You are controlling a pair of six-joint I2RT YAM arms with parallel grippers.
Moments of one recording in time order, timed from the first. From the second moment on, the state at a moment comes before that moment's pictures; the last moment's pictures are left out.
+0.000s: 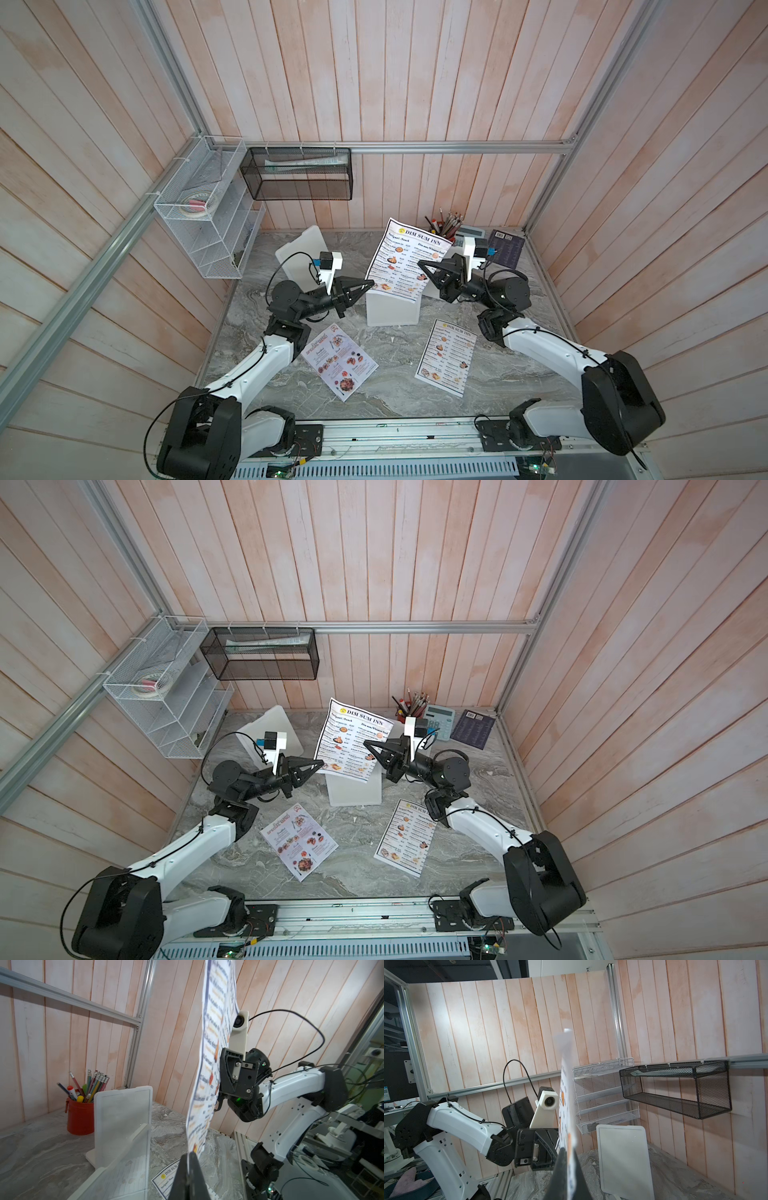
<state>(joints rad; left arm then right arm) -0.28 1.20 0.62 0.82 0.97 -0.49 0.49 1.34 0.74 1.19 -0.79 0.62</state>
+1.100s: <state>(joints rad) -0.28 1.19 0.79 0.41 0.89 -0.29 0.39 1.42 0.75 1.17 -0.92 0.60</state>
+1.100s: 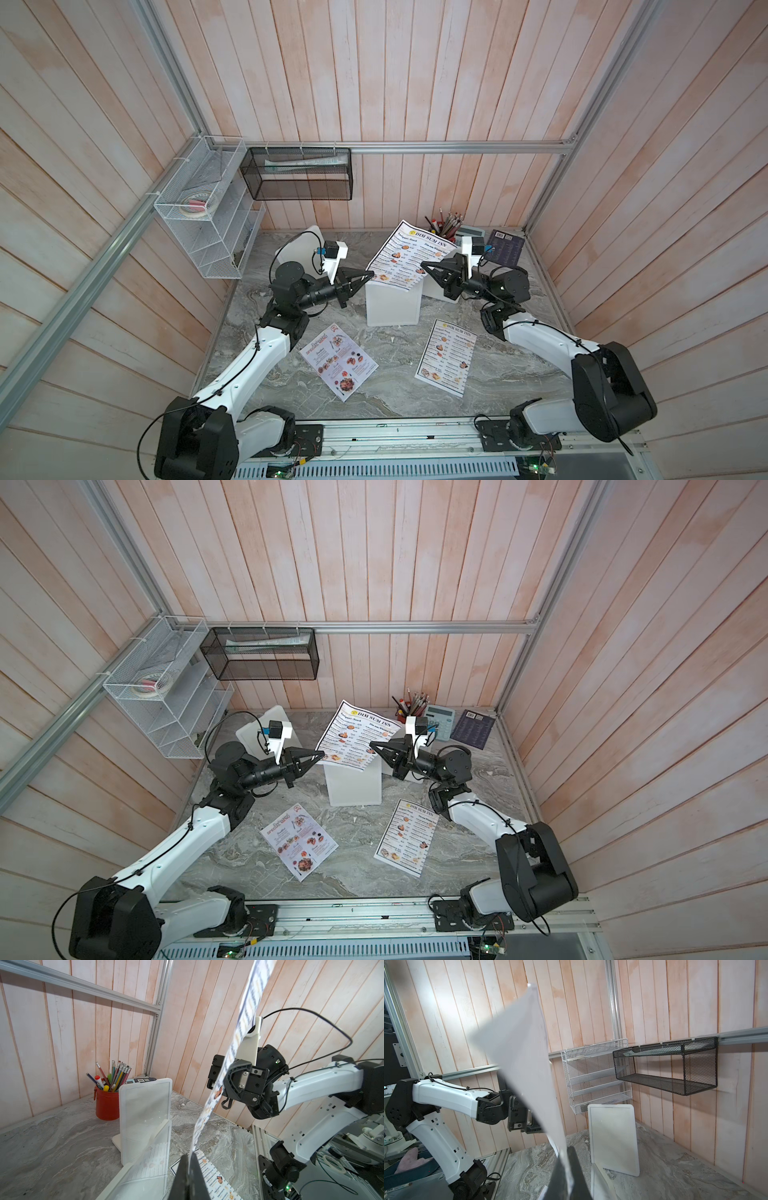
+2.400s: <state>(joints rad) -0.22 1.38 0.91 0.44 0.81 -0.28 0.34 1.79 1.03 1.34 -0.97 0.75</state>
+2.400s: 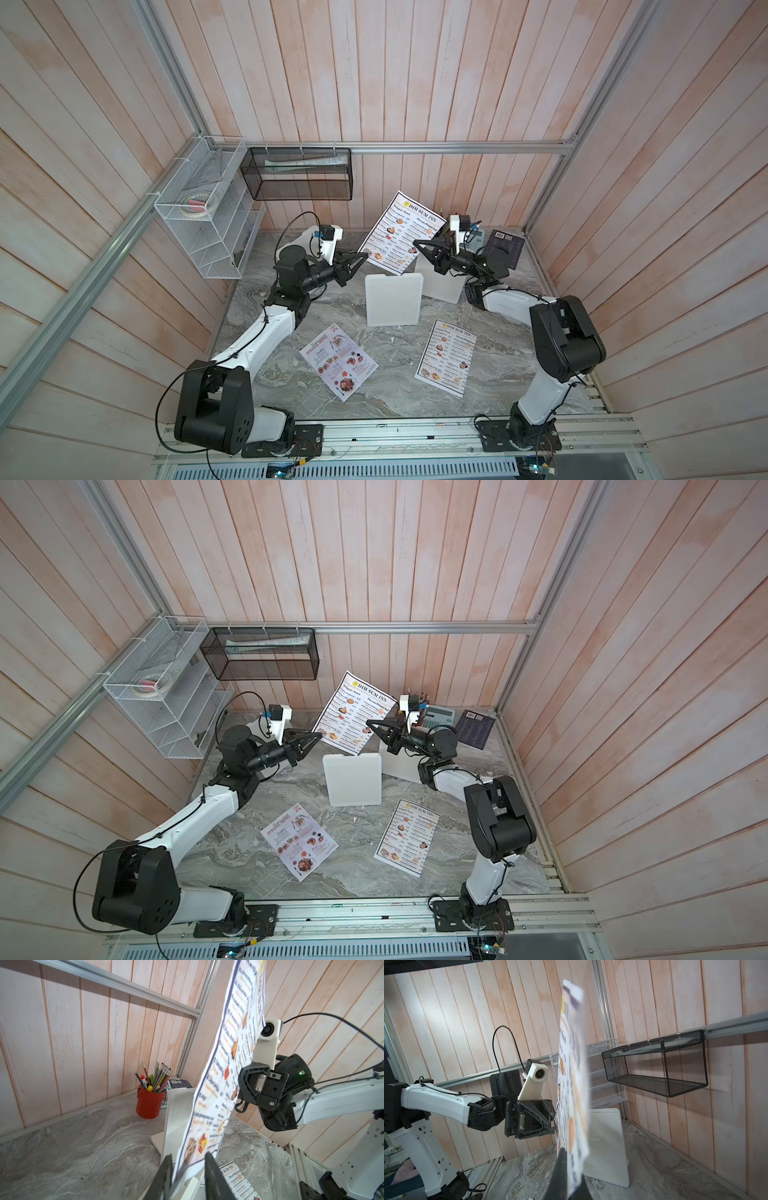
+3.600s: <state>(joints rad) -0.21 1.42 0.92 0.49 0.81 -0.29 0.34 1.84 1.11 1.34 -0.99 0.77</state>
